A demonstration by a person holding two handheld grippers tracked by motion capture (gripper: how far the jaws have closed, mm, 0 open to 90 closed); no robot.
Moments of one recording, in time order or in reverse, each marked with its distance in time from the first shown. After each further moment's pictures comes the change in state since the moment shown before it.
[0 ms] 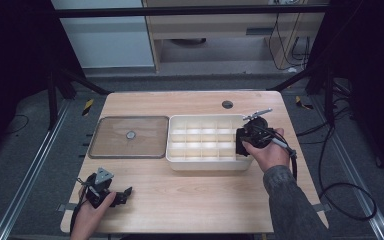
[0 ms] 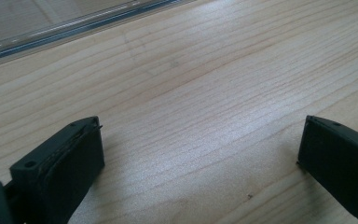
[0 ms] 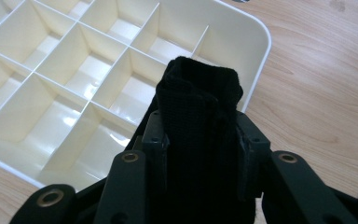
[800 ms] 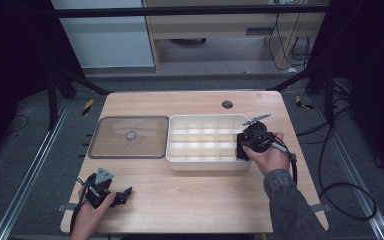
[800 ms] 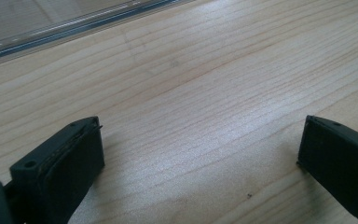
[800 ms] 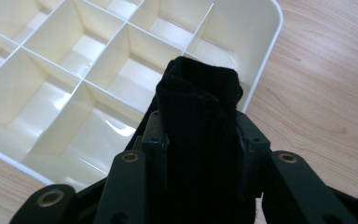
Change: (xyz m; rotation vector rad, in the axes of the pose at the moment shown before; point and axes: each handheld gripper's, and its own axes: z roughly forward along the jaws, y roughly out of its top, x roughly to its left) left arm 0.000 0.000 0.000 0.002 0.004 -0.001; right arm 0.001 -0.012 0.010 0.029 -0.003 -0.030
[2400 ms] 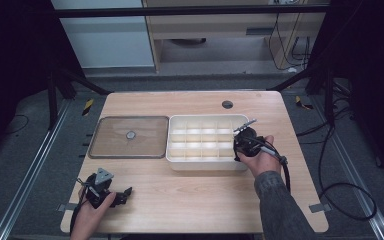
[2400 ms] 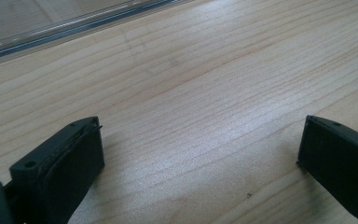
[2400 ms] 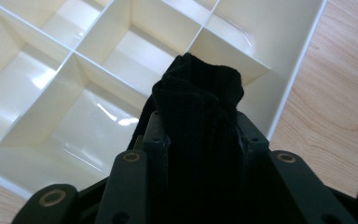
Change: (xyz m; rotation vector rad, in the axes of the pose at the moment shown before) left arm 0.000 0.000 0.000 0.000 0.000 0.001; right arm 0.021 -0.004 0.025 0.084 -0.064 -0.074
